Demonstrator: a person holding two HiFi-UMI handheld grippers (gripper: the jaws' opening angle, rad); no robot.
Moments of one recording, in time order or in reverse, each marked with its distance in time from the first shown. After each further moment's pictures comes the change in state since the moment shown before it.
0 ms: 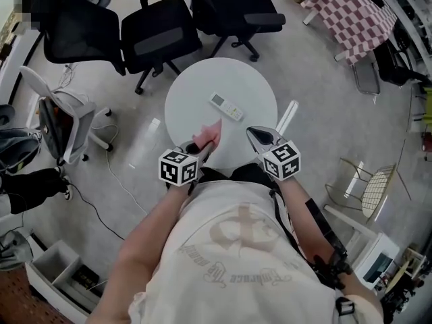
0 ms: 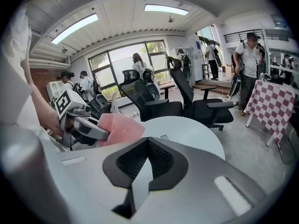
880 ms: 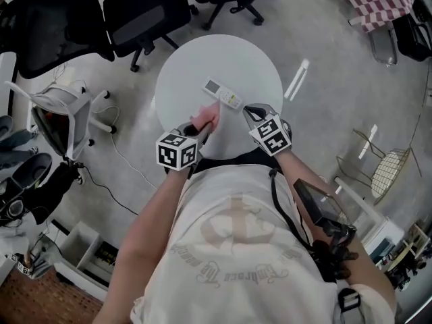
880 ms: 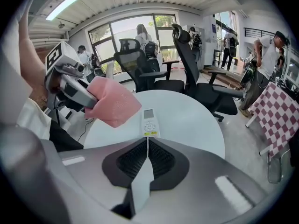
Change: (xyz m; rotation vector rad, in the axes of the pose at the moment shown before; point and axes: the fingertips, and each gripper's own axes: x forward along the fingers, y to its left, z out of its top) left arm 0.067 0.039 0.012 -0.044 0.161 0.058; right arm 0.079 -0.077 -0.068 -0.131 0.295 -0.005
